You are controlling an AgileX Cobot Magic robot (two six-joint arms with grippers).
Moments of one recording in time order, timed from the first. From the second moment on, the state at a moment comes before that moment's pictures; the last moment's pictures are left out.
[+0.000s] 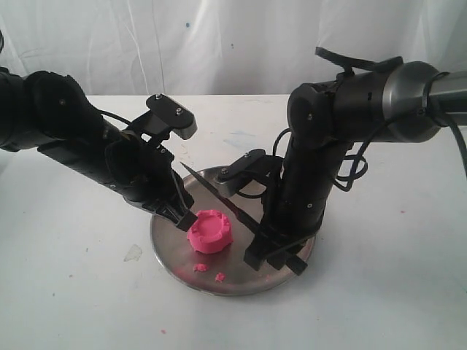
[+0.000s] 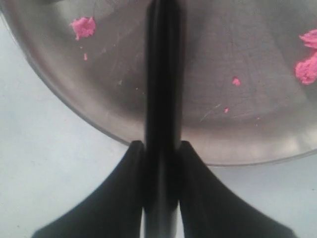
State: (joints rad) left arm -0.45 1.63 -1.04 -0.52 0.53 0.73; right arm 0.58 1.85 -1.21 0.17 0.94 -0.41
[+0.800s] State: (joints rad) left arm -0.45 1.63 -1.04 -0.52 0.53 0.73; right arm 0.58 1.86 -1.21 0.17 0.94 -0.41
